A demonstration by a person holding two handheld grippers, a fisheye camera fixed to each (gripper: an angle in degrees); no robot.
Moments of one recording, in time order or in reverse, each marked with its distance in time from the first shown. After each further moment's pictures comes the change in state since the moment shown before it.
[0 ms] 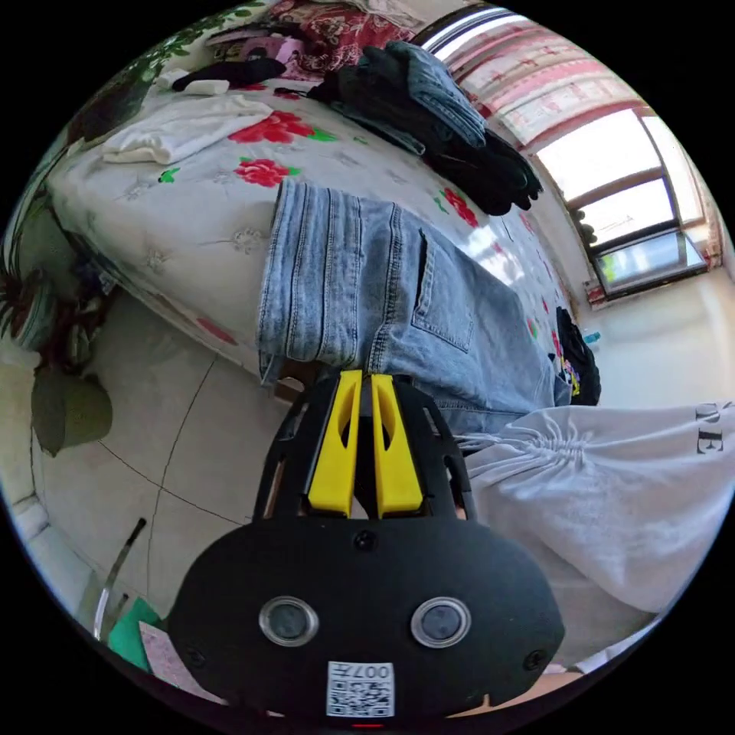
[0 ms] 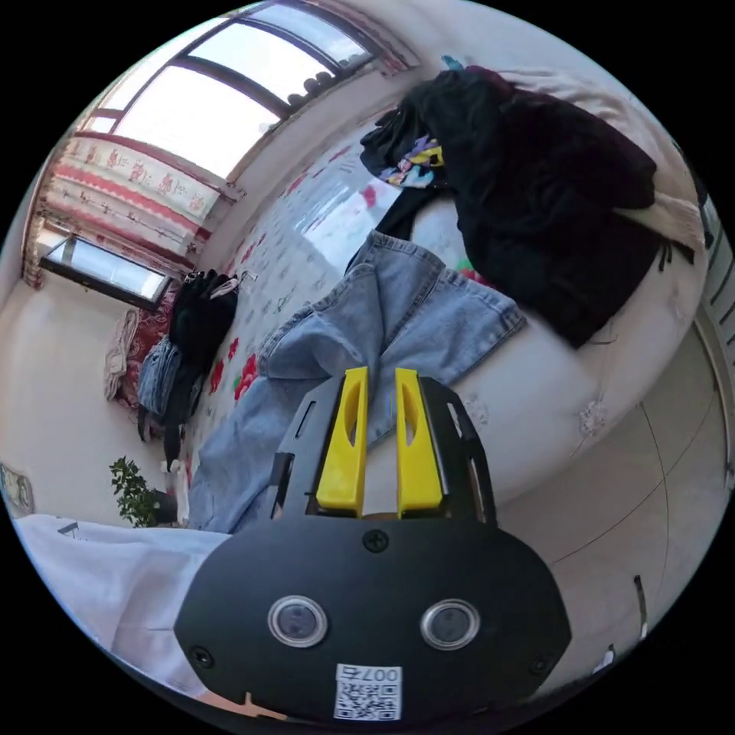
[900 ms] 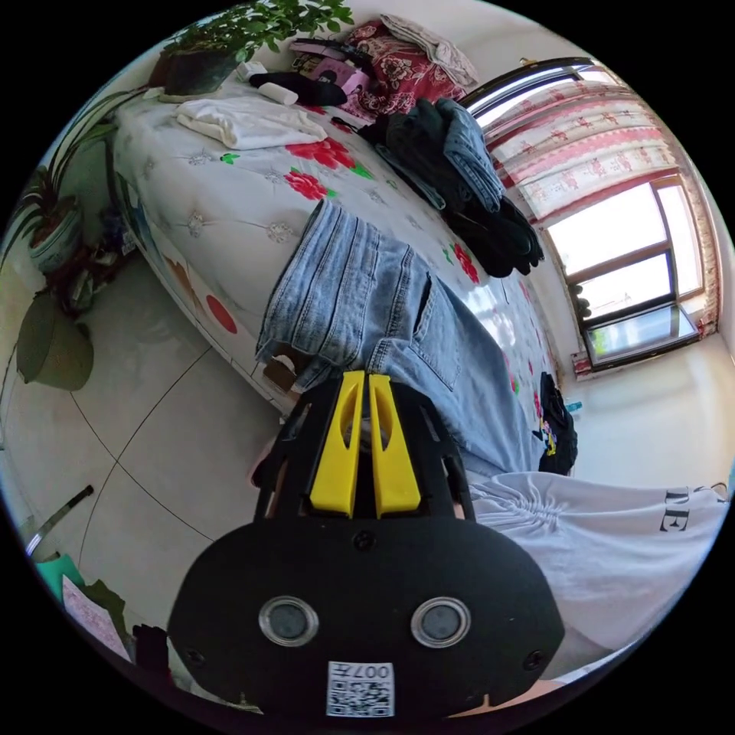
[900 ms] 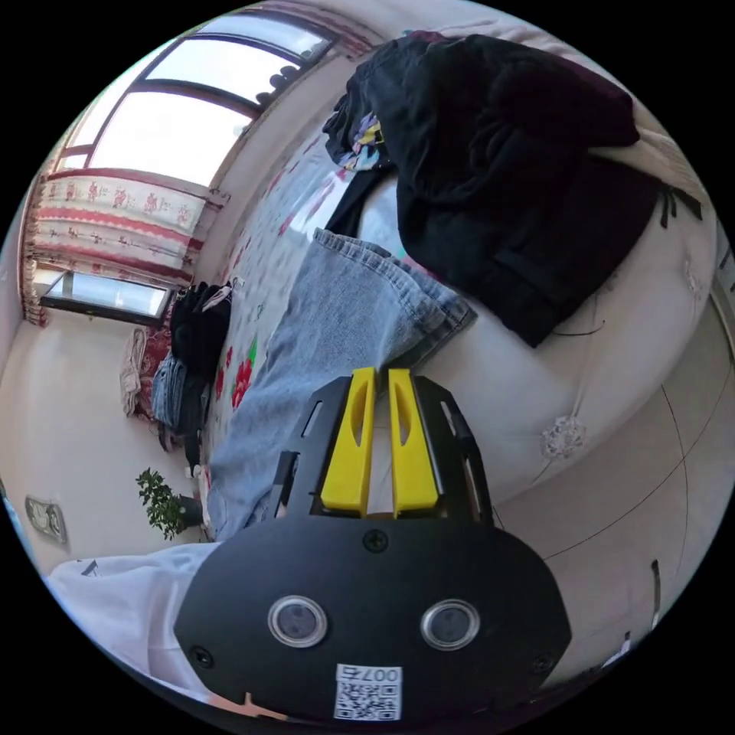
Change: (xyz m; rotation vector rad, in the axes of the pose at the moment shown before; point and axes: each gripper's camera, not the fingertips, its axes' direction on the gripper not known) left arm 0.006 0.052 -0.149 0.161 0.034 -0.118; right arm 0.093 -0.038 0.007 -0.065 -0.101 0.150
